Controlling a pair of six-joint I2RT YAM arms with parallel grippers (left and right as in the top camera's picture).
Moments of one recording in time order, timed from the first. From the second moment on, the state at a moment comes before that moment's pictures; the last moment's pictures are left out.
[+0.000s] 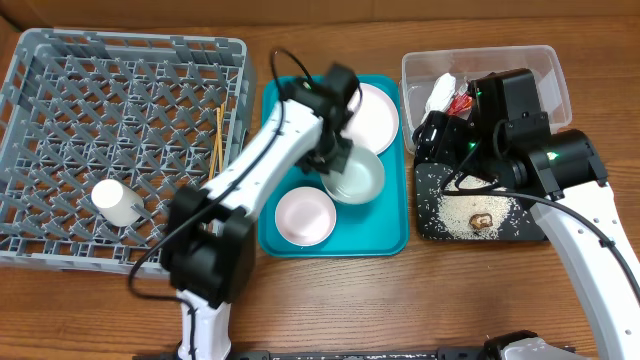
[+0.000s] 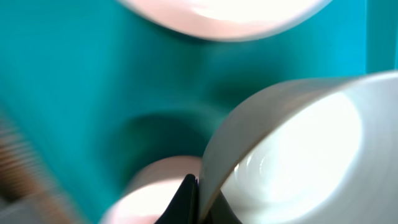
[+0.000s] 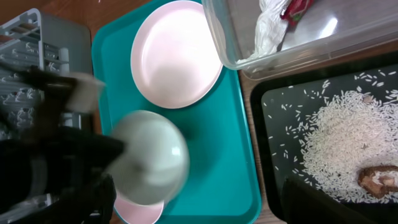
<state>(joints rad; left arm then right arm) -0.49 2.04 1.82 -1.27 -0.01 -0.23 0.27 1.38 1.40 -1.01 -0.14 0.59</state>
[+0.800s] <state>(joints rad) -0.13 1.93 1.82 -1.56 -1.08 -0.61 0.27 1.38 1.40 -1.01 -0.15 0.59</state>
